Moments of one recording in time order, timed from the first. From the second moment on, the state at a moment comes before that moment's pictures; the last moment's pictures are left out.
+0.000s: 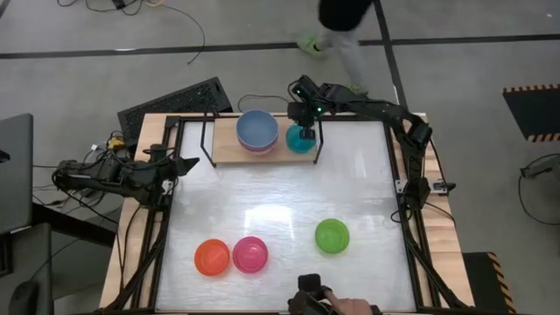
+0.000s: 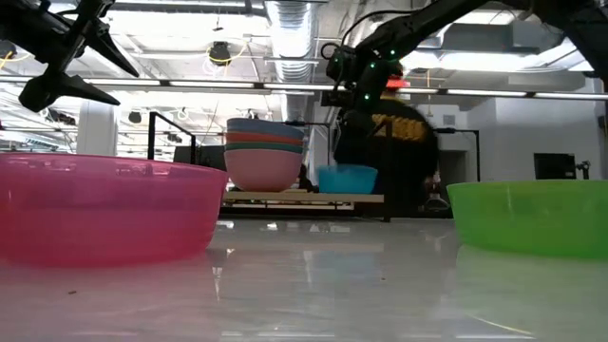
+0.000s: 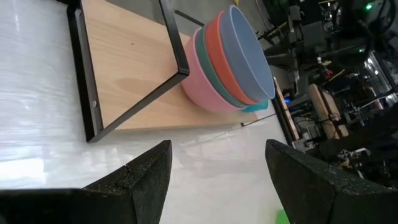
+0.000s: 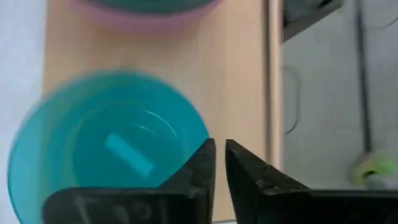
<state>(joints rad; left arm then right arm) -0.15 0.25 0.54 -0.80 -0.73 -1.31 -0.60 1.97 1.70 -0.74 -0.05 -0.66</state>
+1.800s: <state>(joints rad) -0.15 0.25 0.54 -0.80 -0.63 -1.15 0.17 1.43 1.37 -1.30 -0.02 0.65</state>
